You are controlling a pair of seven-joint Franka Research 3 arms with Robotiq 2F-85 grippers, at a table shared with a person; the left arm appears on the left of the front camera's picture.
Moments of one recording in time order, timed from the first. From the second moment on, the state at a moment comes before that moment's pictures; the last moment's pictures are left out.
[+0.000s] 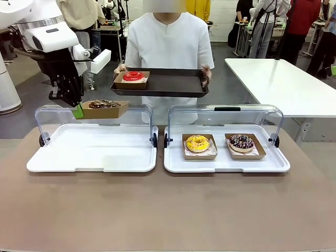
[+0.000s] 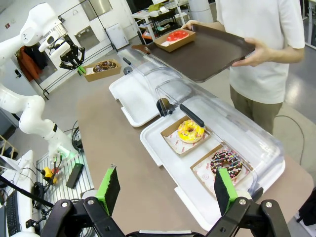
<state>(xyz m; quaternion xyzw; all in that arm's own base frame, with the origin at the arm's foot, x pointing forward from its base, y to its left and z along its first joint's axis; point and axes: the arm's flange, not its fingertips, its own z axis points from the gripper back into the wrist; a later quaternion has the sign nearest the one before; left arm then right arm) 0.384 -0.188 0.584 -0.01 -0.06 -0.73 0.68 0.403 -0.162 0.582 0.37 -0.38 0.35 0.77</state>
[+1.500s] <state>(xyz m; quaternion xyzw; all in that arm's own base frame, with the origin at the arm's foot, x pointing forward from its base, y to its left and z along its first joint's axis) 0.384 -0.189 0.588 -0.01 -0.07 -0.73 0.68 0.403 -0.162 0.581 0.37 -0.38 0.35 0.77</state>
